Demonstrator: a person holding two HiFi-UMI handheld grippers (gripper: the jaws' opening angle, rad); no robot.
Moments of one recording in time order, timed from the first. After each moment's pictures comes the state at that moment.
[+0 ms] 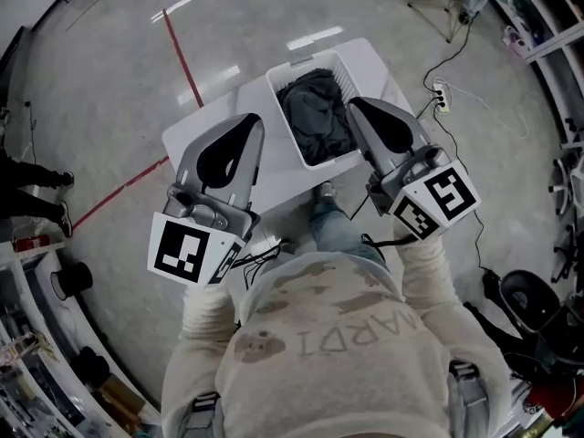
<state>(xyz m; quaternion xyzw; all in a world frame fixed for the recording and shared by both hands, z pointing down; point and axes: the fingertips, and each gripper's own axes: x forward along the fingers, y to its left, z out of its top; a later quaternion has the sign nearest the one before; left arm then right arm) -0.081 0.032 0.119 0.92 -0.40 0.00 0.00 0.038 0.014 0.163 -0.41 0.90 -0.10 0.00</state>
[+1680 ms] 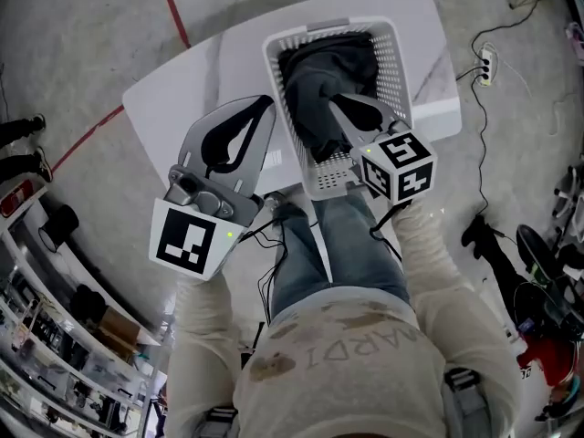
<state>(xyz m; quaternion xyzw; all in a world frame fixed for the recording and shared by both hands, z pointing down) -0.074 -0.173 0.366 0.90 -0.40 0.08 0.14 0.016 -0.154 0.535 -0.33 0.84 -0.33 -0.26</state>
